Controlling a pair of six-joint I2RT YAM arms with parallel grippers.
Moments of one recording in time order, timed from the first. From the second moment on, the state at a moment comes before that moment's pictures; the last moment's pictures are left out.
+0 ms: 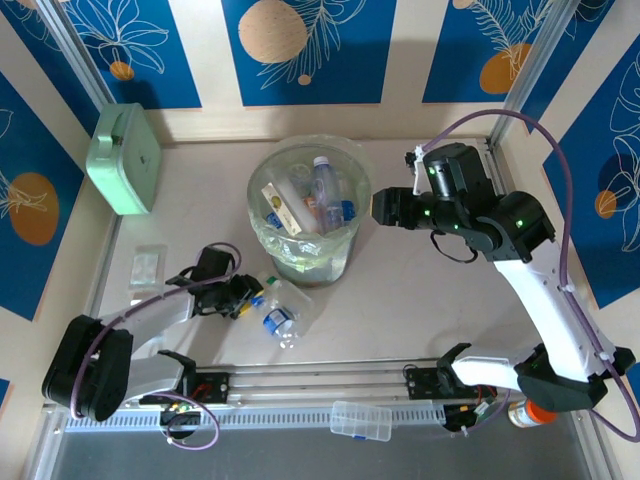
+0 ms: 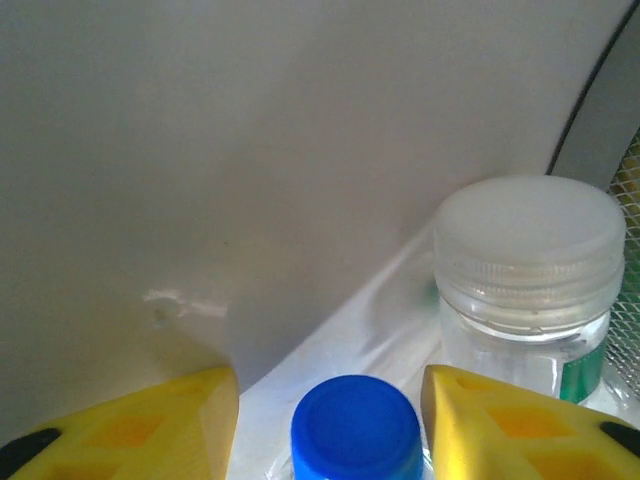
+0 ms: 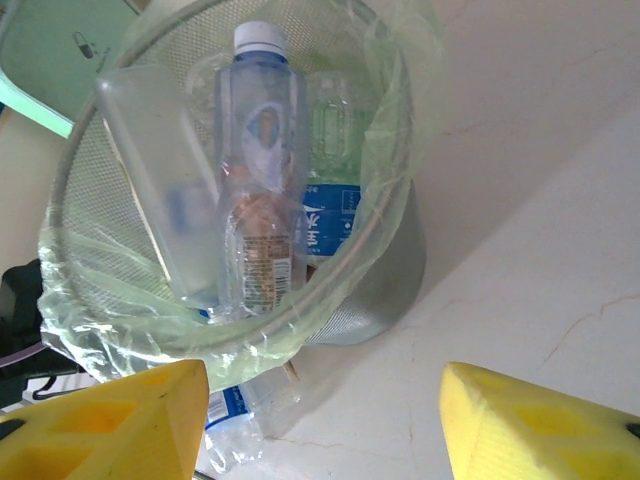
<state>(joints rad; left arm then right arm) -0.38 1.21 0.45 -0.31 0.35 -1.11 0.61 1.21 1.75 -1.26 0.02 0.49</state>
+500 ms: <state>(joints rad) -0.41 1.23 0.44 -0.27 0.36 -1.14 0.60 1.19 1.68 -1.26 0.02 0.53</state>
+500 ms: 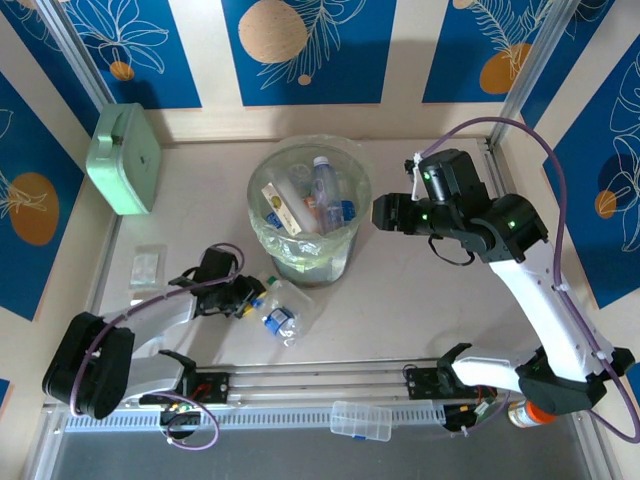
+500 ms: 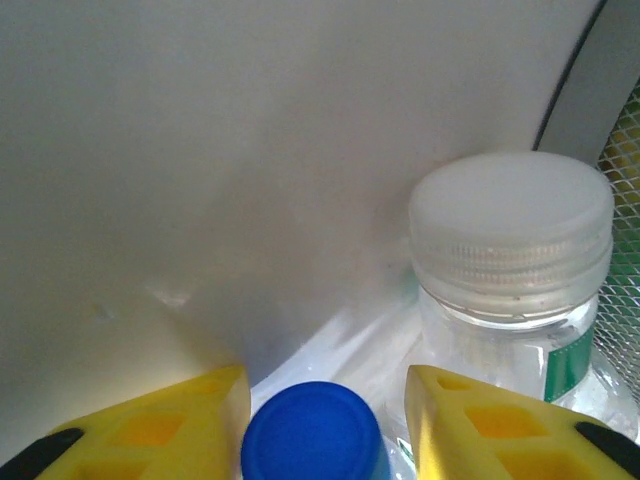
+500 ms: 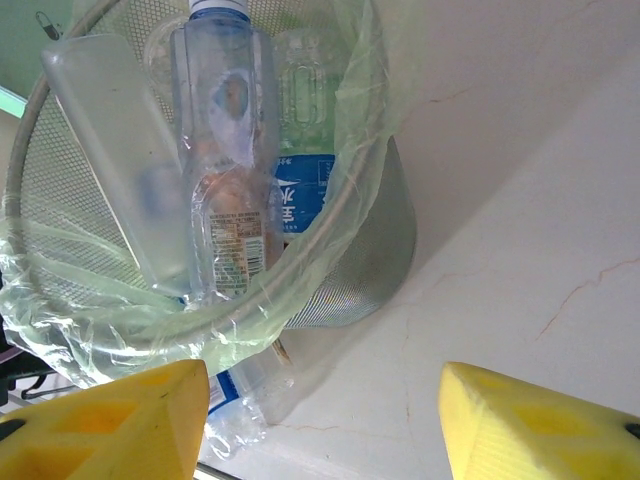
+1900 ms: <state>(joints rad) -0.43 0.90 1.32 -0.69 0.59 -0.64 0.66 1.33 1.88 -1.12 -0.53 0.43</state>
